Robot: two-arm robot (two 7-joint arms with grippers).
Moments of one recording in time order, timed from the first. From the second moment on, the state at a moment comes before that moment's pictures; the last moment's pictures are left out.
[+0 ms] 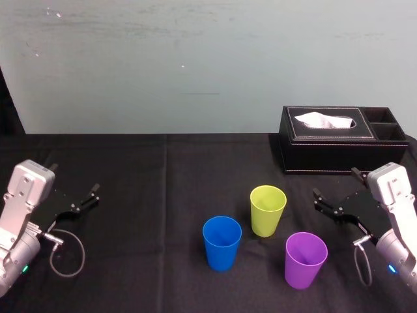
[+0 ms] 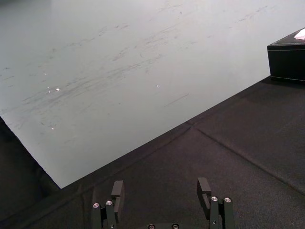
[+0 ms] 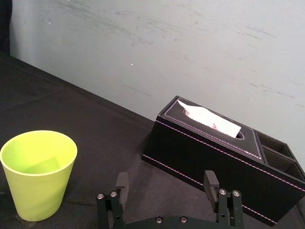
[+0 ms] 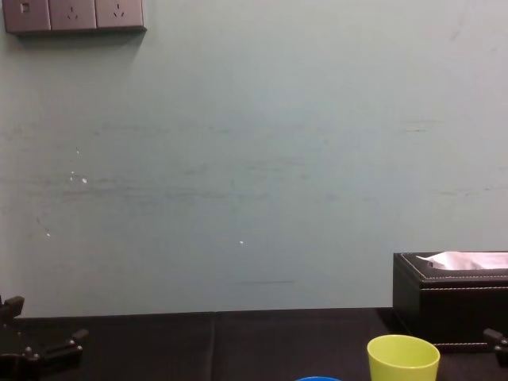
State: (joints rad) left arm -0.20 0.60 0.45 -1.41 -0.25 -0.12 0.03; right arm 0.20 0.60 -0.45 -1.41 0.25 -0.12 -0.03
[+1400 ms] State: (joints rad) left arm -0.20 0.60 0.45 -1.41 -0.25 -0.12 0.03; right arm -0.14 0.71 -0.24 -1.77 0.38 -0.03 0.00
